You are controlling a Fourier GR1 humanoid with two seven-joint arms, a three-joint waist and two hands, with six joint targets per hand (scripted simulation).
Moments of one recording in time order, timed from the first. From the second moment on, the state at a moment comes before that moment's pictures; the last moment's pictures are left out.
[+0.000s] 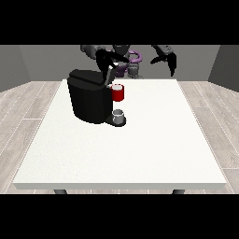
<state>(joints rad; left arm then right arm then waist) -0.29 0.07 0.10 -1.41 -0.13 -0.24 -0.11 -0.85 -0.19 -0.08 -1.08 0.09 -0.08 0.33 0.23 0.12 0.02</state>
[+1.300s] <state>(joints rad) -0.40 0.11 0.11 -1.44 -0.07 -0.31 -0.14 -1.28 -0.20 -0.04 -0.91 0.21 -0.08 0.17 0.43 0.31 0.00</state>
